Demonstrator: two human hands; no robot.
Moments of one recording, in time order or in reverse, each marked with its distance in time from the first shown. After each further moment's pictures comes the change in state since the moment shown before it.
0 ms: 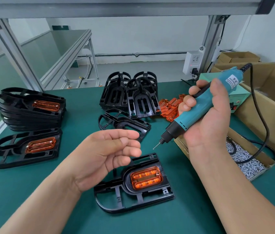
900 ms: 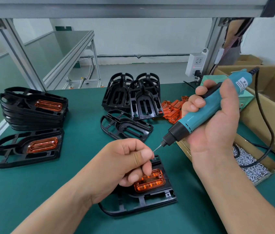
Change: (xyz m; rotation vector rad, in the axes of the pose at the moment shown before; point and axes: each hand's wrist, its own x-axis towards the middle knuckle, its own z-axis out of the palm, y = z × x) left_hand -0.005 -0.018 0.018 0.282 -0.149 0.068; right_hand -0.008 -0.003 0.011 0.093 -0.044 -0.004
